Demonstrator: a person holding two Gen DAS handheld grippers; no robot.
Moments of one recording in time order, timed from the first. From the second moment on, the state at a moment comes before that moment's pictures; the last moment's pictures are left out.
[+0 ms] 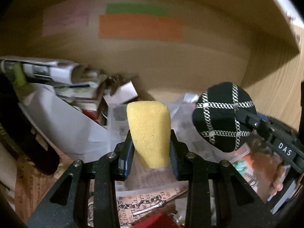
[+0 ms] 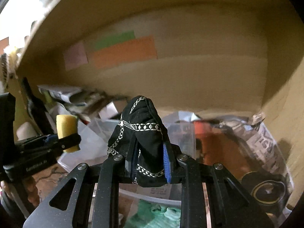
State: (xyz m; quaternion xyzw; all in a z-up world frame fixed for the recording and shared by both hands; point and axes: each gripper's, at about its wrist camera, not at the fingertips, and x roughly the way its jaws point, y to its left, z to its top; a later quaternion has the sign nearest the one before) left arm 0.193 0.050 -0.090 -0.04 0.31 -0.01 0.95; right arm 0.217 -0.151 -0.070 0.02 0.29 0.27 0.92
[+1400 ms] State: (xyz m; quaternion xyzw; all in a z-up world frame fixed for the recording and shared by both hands) left arm 0.108 0.055 -0.075 -0.03 0.27 -0.01 0.96; right arm 0.138 -0.158 -0.051 -0.03 0.25 0.30 0.92
